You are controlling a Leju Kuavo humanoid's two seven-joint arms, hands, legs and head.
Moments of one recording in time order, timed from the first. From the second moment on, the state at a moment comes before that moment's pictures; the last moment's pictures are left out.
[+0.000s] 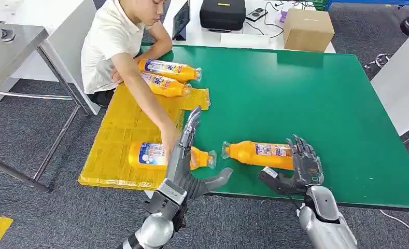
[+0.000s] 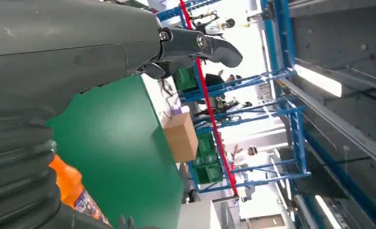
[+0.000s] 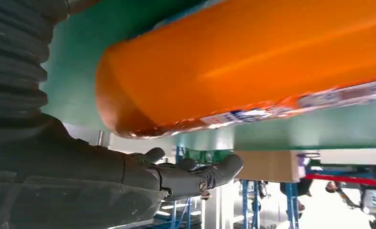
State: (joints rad) left arm -0.22 -0.23 -0.72 -1.37 0.05 0.54 -0.45; right arm -0.25 -0.20 0.19 -0.94 1.18 -0.50 -0.17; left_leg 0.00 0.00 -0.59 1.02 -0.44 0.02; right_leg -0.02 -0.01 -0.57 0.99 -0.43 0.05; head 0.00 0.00
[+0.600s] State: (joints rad) left arm -0.23 -0.25 -0.72 -1.37 0.04 0.52 -0.44; right arm -0.33 -0.22 0.23 -0.84 1.14 -0.42 -0.16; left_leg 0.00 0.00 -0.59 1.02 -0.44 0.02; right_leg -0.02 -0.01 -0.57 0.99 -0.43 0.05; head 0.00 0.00
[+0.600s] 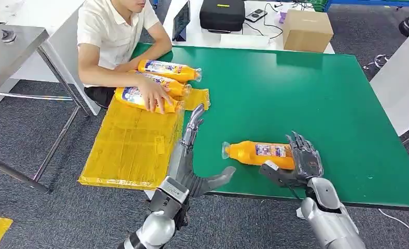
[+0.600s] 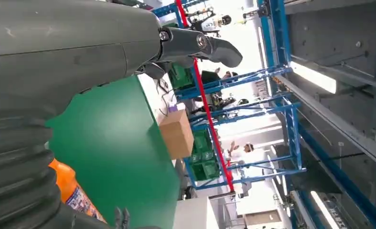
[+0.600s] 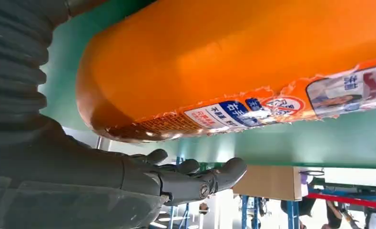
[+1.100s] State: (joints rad) left arm -0.25 -0.25 -0.74 -1.37 0.08 0.49 -0.41; right arm -0.44 -0.22 0.27 -0.72 1.09 -0.29 -0.18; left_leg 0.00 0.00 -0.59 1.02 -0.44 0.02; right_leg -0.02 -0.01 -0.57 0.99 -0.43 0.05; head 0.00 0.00
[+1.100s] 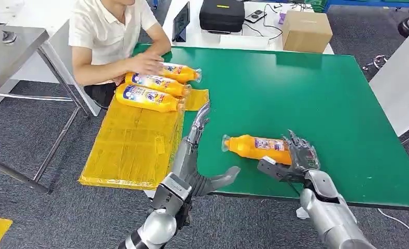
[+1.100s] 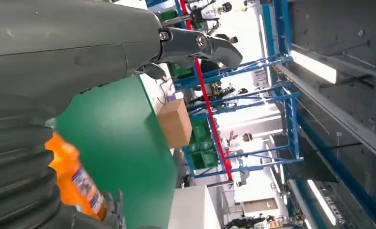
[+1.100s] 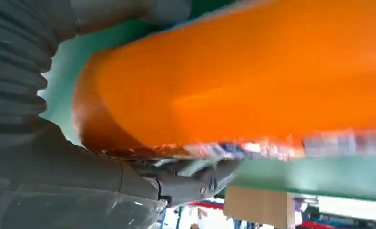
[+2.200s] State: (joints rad) left arm -0.21 -0.25 -0.72 -1.22 0.38 0.42 -0.43; right arm -0.28 -0.14 0.22 -0.97 0.60 -0.32 -0.42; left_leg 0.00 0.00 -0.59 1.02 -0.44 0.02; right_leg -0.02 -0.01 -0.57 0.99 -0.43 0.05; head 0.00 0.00
